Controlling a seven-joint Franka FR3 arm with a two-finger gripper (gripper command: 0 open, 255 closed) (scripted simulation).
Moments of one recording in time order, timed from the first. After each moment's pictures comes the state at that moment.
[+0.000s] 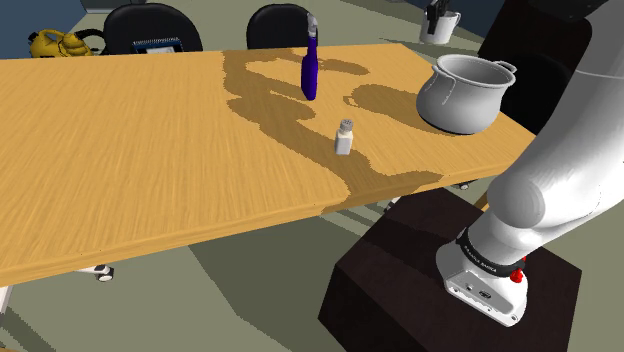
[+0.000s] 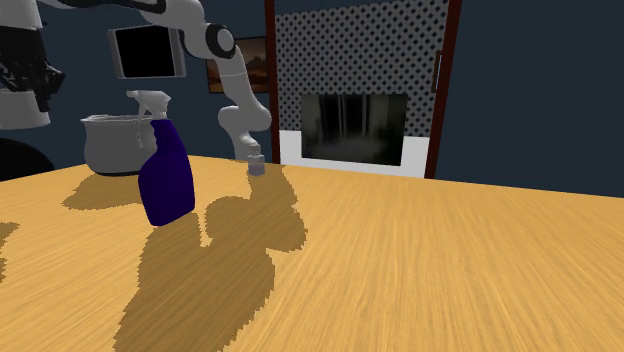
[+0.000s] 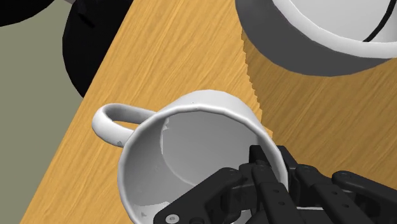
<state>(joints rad) -0.48 0.27 -0.23 -1.37 -0.06 1.61 -0.77</state>
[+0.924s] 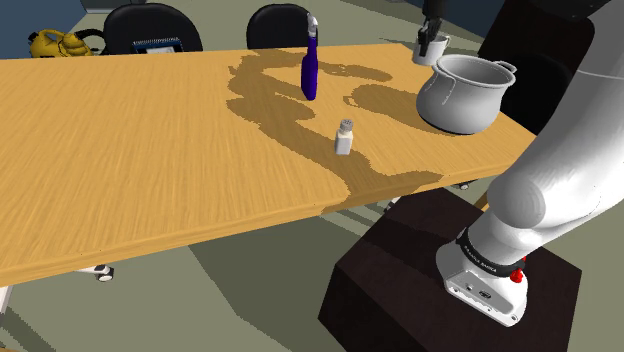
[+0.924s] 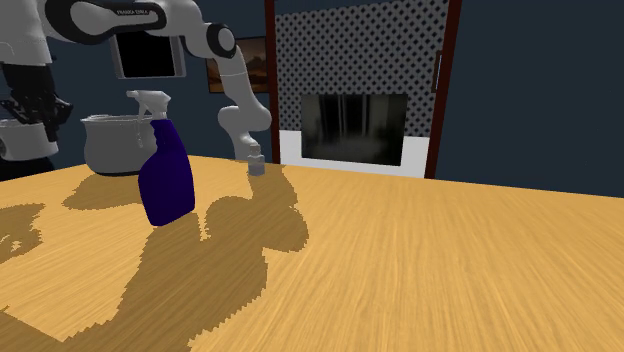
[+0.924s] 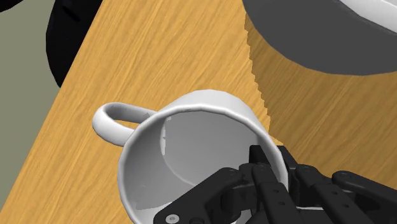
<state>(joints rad) -0.48 0.26 -0.22 -1.57 -0.06 1.80 -0.75</state>
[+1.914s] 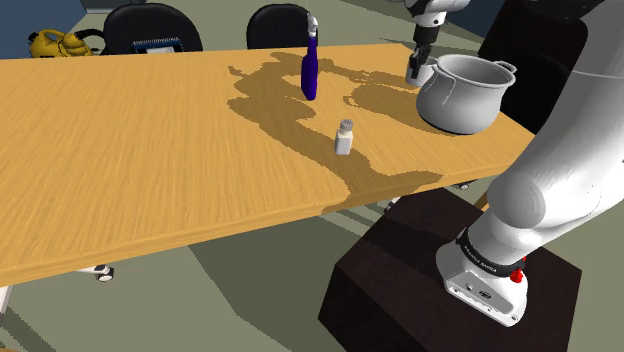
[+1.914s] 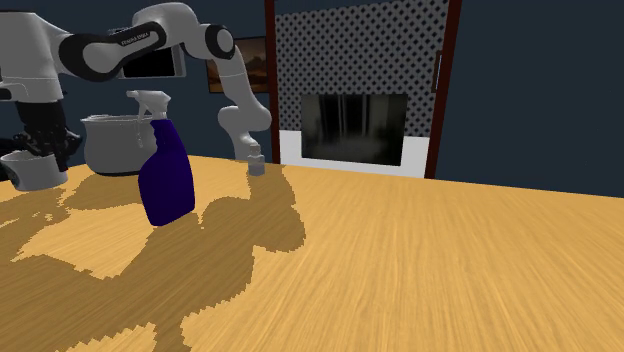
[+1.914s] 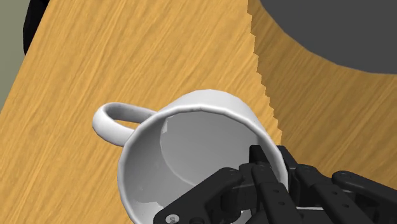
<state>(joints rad) -0.48 0.29 -0.22 -1.73 -0.06 1.99 -0.74</state>
